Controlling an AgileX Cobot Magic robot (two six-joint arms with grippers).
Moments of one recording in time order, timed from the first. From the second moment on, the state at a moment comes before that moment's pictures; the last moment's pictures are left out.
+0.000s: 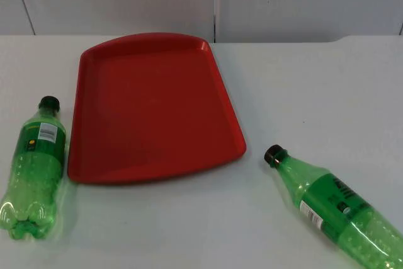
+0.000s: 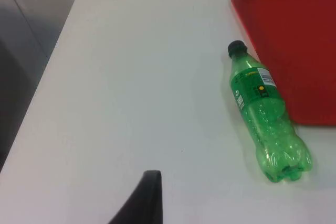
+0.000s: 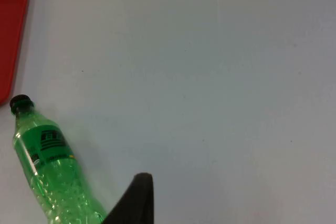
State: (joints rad) right arm 0.04 0.00 -0.52 -0.05 1.08 -0.01; left arm 0.08 0.00 -0.50 0.01 1.08 0.07
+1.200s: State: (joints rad) right arm 0.04 0.00 -0.52 -0.05 1.08 -0.01; left arm 0.08 0.00 -0.50 0.04 1.08 0.03
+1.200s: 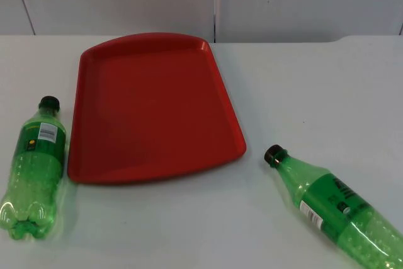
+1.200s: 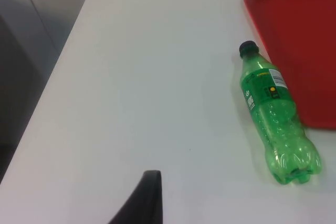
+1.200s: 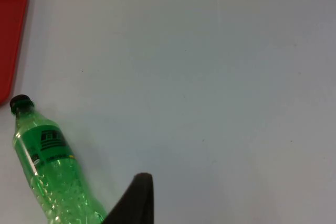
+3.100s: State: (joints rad) right arm 0.04 0.00 -0.52 -0.05 1.08 -0.01; left arm 0.08 1.55 -0.98 -0.26 0.70 0.21
